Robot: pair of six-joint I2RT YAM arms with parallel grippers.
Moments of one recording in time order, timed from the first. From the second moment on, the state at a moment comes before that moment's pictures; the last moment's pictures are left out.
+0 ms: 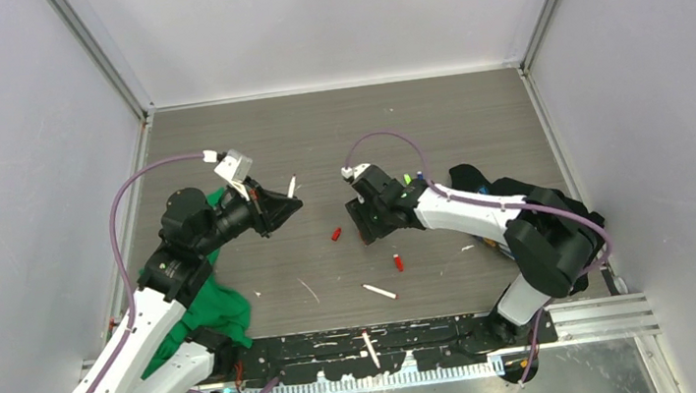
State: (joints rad) left arm -0.46 0.79 0.77 -0.13 0.46 -0.32; right arm 0.78 1.55 0.98 -0.42 0.07 0.31
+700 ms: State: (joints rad) left arm -0.46 0.78 0.77 -0.13 0.47 -0.32; right arm 0.87 1.78 1.08 -0.39 0.21 0.26
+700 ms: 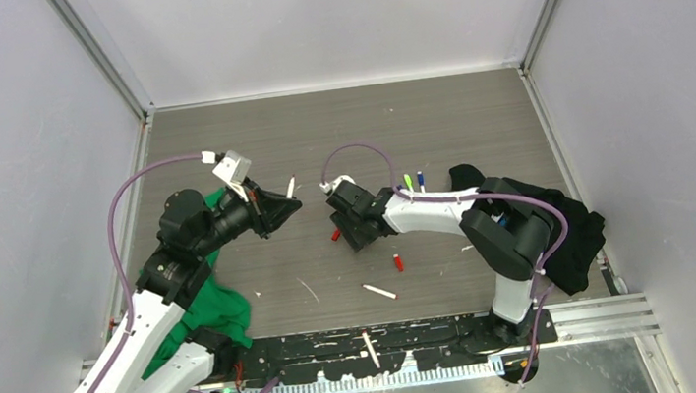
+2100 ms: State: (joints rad) left arm -0.46 0.78 0.77 -0.13 0.47 -0.30; right arm 0.79 1.65 0.93 -0.43 0.24 0.33
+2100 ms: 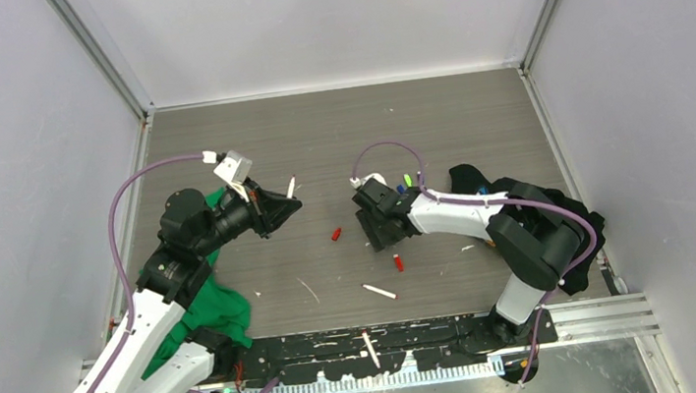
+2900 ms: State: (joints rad) left arm -0.46 0.78 0.77 -0.13 0.47 -0.30; right arm 0.69 1.64 0.99 -0.46 0.21 0.31
